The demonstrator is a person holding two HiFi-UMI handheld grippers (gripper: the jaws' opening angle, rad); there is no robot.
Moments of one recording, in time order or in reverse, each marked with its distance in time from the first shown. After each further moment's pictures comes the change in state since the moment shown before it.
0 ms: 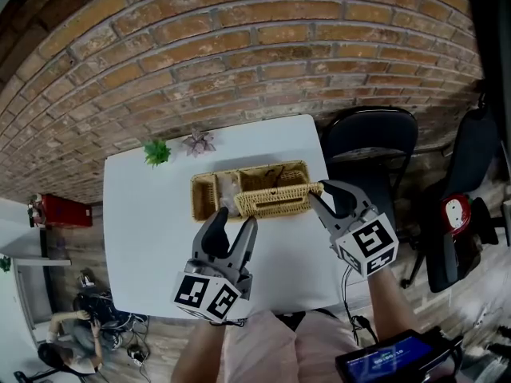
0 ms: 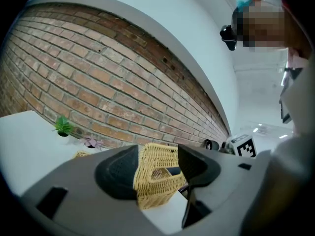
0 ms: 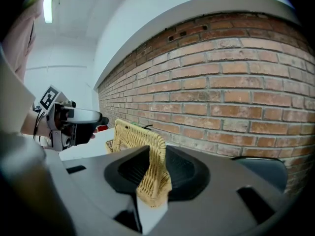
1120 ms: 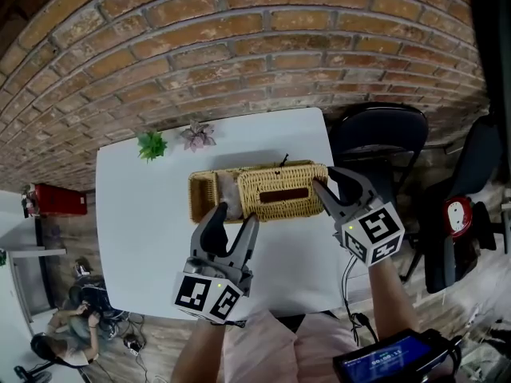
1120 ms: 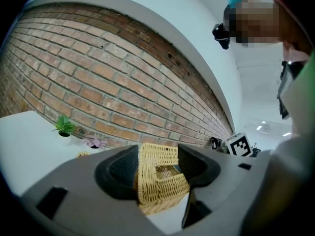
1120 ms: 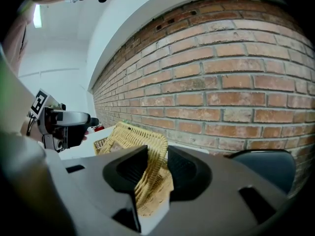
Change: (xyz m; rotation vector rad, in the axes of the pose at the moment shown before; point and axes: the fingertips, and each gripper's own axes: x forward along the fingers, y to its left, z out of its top) left arm 0.021 0.025 -0.007 0.012 0.013 0.038; right arm 0.043 -0.032 -0.013 0.075 0.032 -0.008
